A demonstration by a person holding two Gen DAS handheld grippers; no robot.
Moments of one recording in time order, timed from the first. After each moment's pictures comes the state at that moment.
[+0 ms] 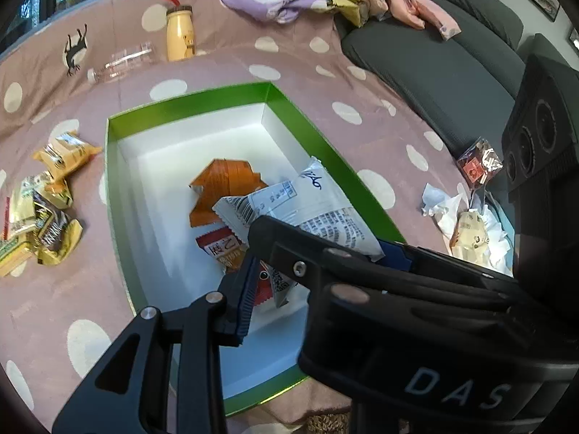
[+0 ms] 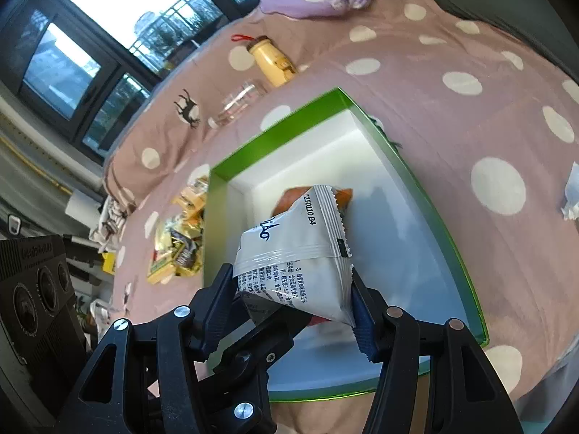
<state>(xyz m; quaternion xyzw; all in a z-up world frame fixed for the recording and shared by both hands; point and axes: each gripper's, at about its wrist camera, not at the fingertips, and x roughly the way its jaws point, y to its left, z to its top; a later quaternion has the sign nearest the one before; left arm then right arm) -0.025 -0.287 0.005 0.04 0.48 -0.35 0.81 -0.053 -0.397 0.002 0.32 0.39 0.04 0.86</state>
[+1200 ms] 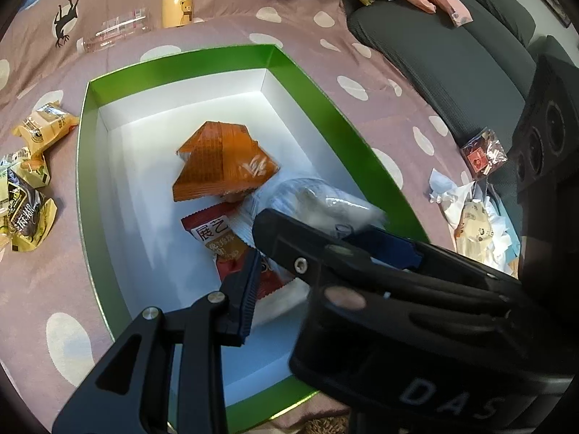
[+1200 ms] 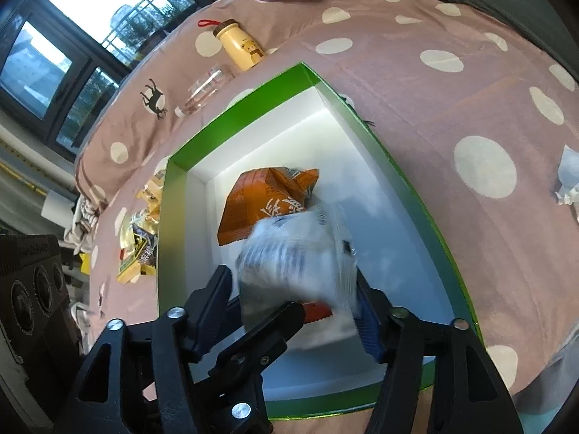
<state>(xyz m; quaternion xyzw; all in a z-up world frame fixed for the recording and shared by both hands) -0.013 -0.294 -0.019 0.03 0.52 -0.35 0.78 -0.042 -0.404 -0.020 0.32 0.42 0.00 0.85</state>
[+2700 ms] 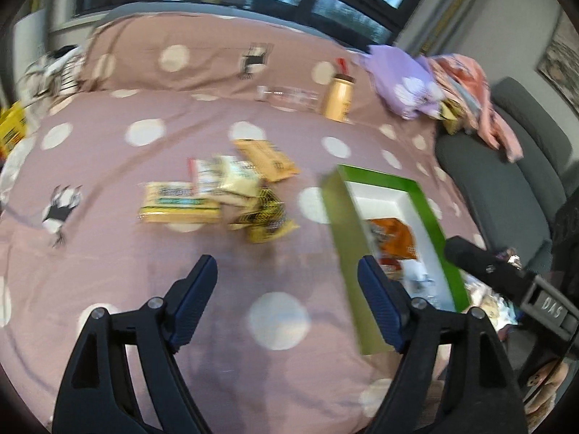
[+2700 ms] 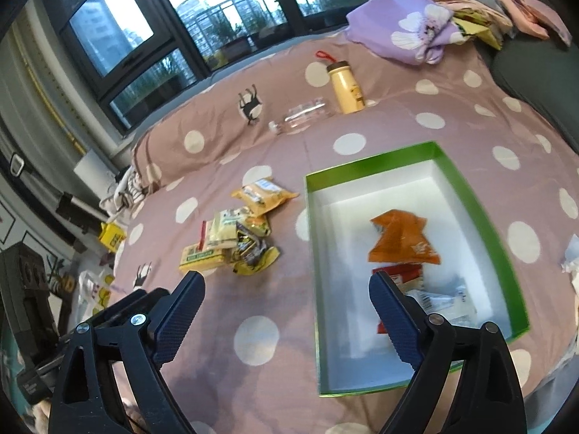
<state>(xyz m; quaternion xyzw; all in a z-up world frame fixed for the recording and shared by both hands) -0.014 -0.044 0.044 -0.11 0.43 -0.19 0.88 -0.053 -0.286 0.073 0.21 0.36 0.06 0.91</state>
